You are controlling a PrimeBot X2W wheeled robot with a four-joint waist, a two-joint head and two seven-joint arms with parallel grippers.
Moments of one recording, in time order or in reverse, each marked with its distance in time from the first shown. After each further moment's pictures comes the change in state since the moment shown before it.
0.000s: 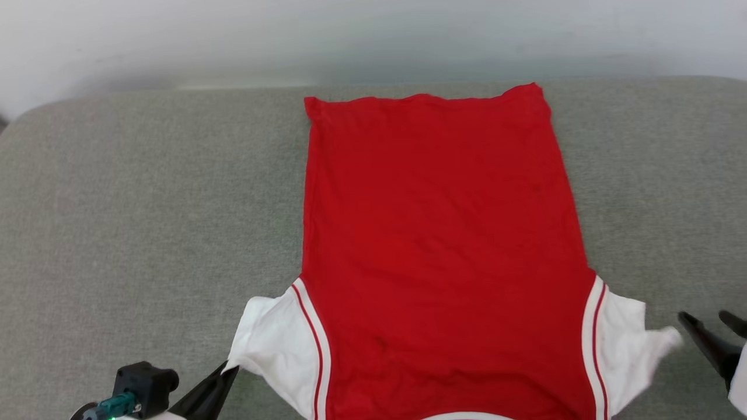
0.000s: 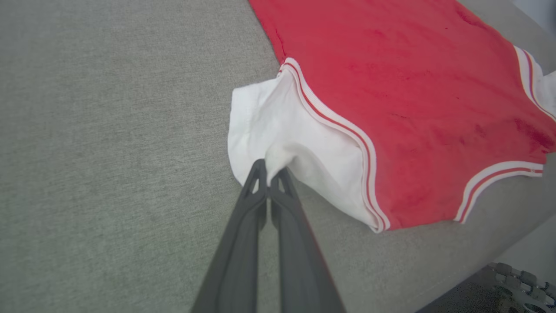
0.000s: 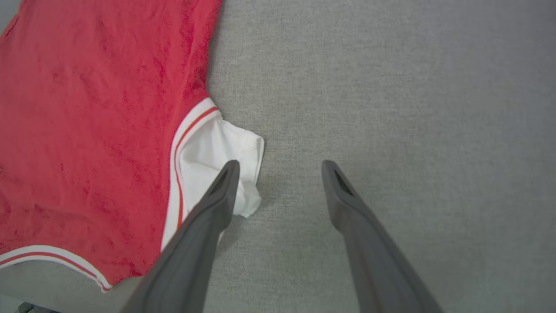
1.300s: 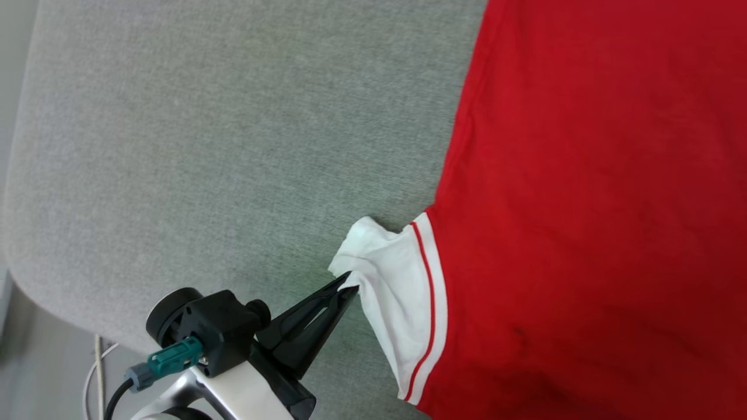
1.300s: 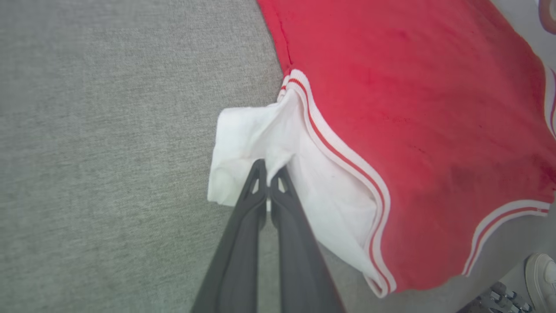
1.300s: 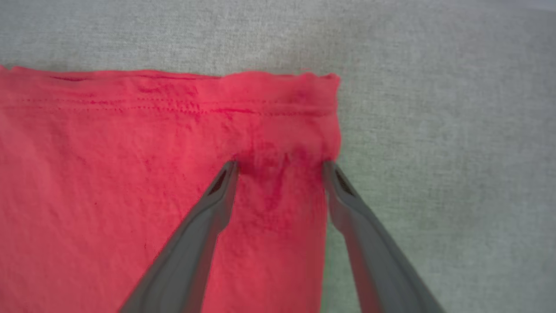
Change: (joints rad) left arm -0.288 -0.077 -0.104 -0.382 0.080 -0.055 0.157; right arm -1.197 0.061 -0.171 0.233 -0.558 0.000 0.834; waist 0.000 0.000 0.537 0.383
